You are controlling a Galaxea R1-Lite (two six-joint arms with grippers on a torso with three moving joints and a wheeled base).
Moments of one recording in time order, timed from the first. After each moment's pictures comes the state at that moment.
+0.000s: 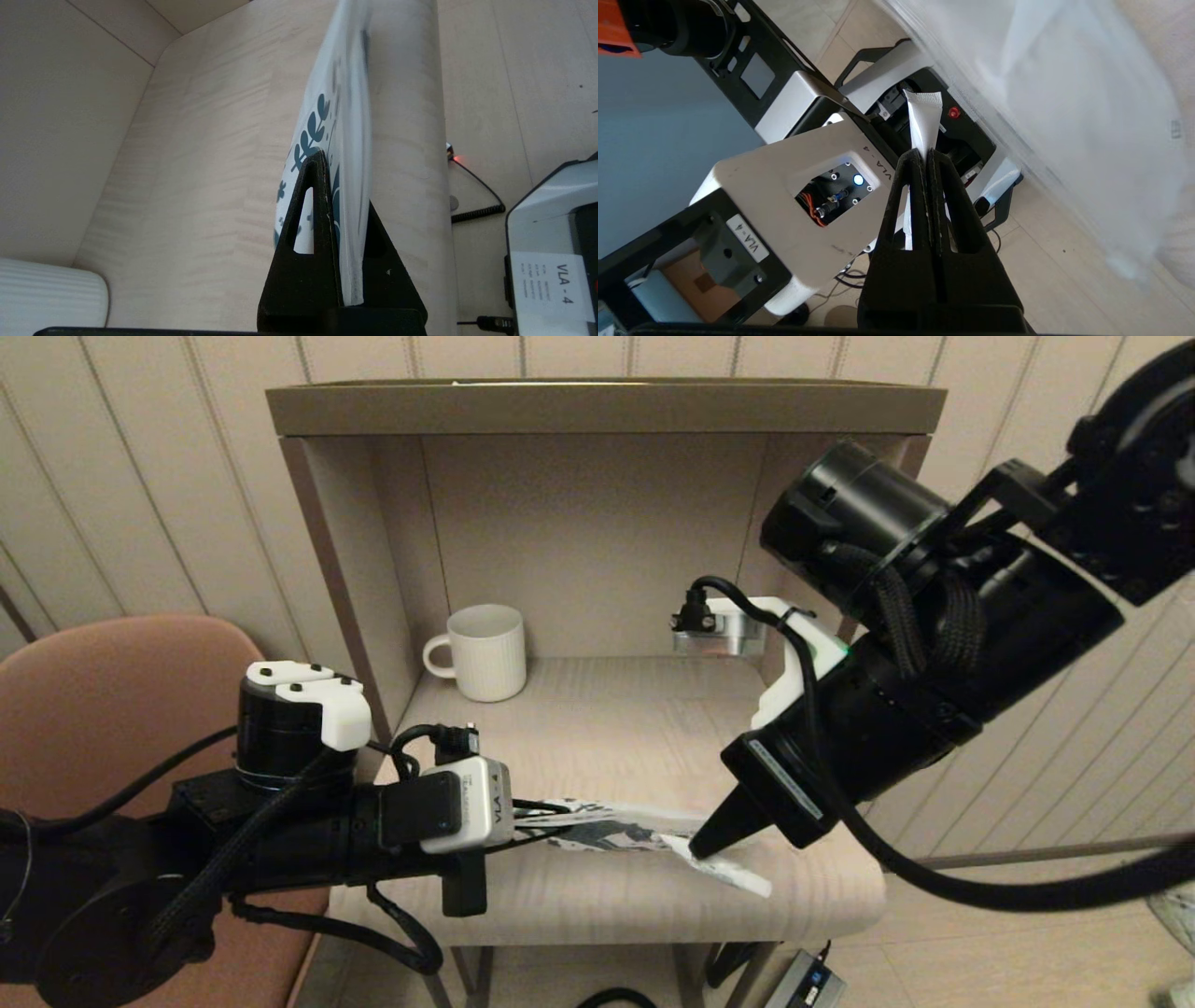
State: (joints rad) left arm -0.59 1.68 -0.68 -0.67 -0.59 0.83; right arm 0.71 1.82 -1.90 1.11 0.38 0.11
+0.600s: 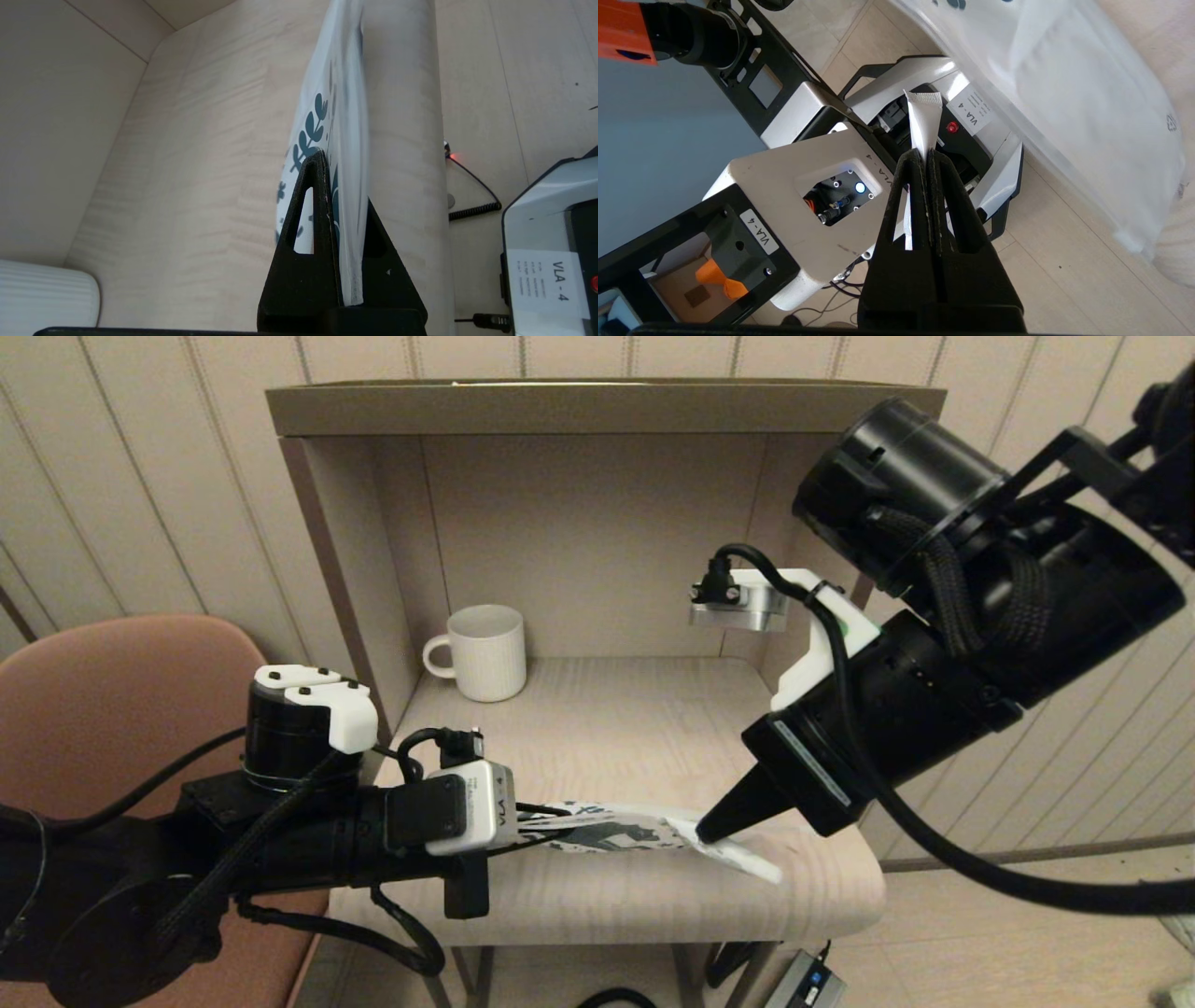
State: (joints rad) left arm -0.59 1.69 -0.68 -0.67 -0.59 0.83; right arm 0.71 1.78 -1.90 1.09 0.38 0.11
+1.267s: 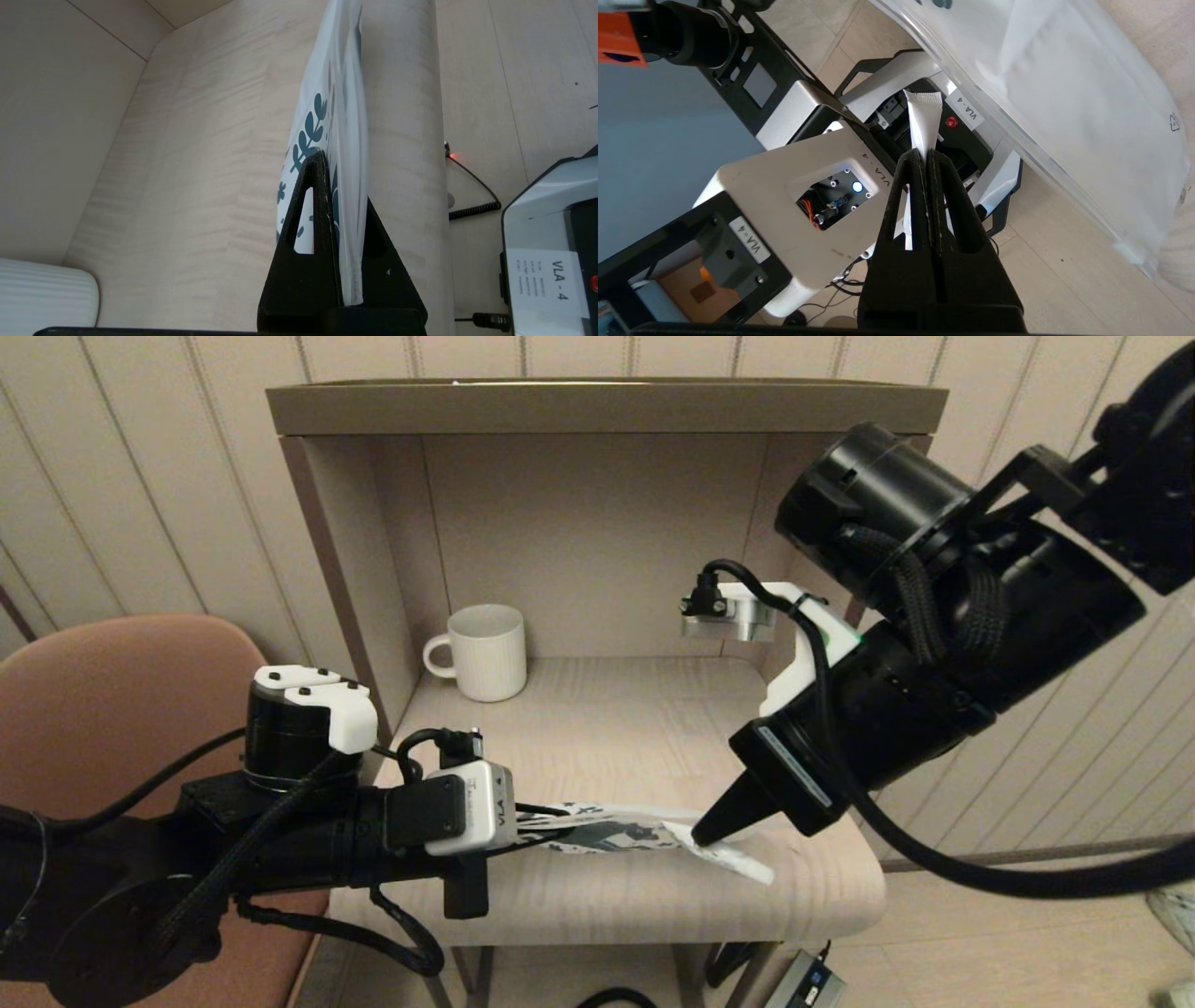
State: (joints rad) left arm -0.60 1.69 -0.68 -0.67 -0.59 0.83; right arm 0.70 1.80 -1.89 1.09 0.38 0.11
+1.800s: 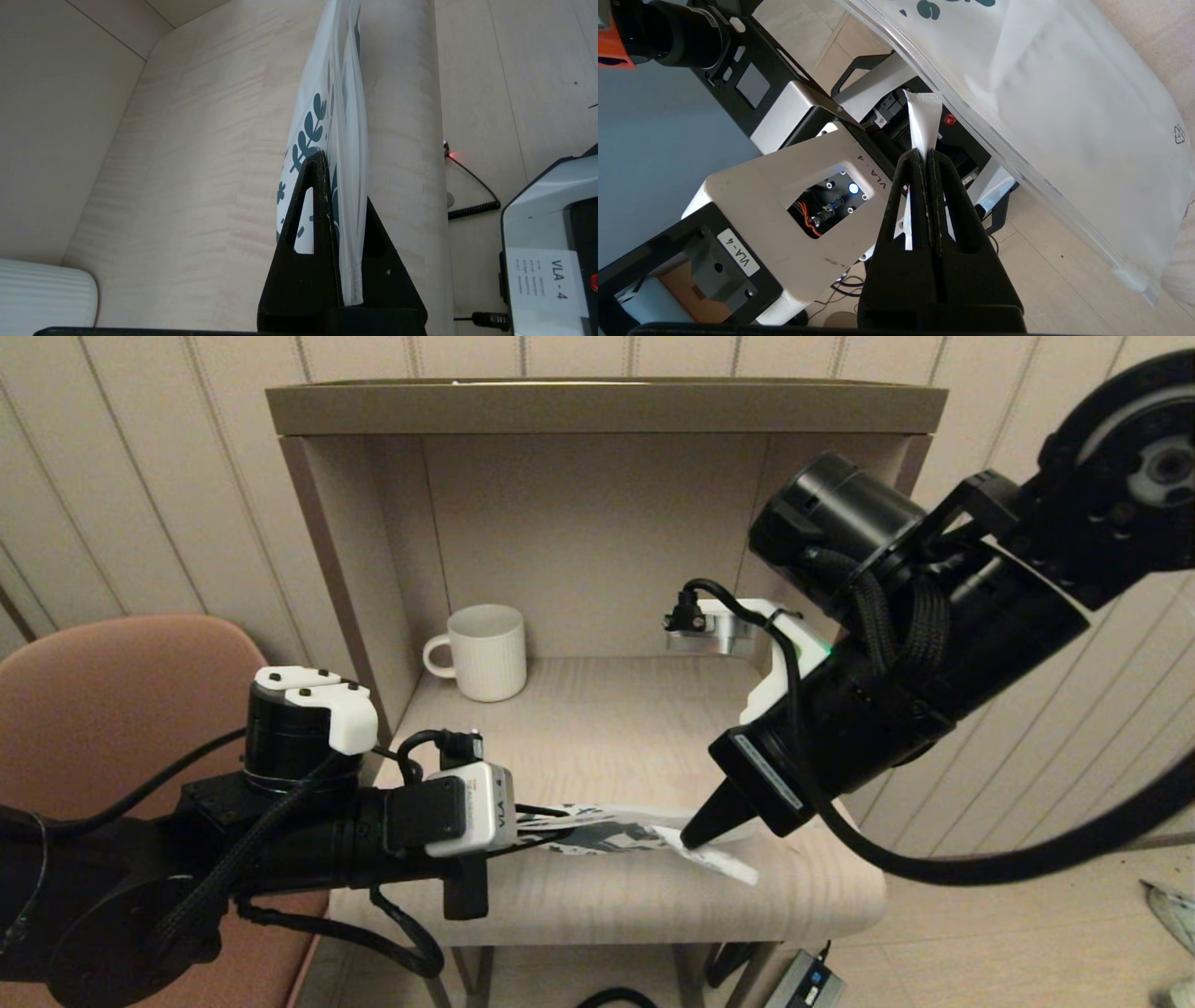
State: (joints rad) left arm -0.60 1.69 -0.68 -0.67 -0.59 0.83; right arm 0.70 1.84 -1.89 1.08 0.38 0.10
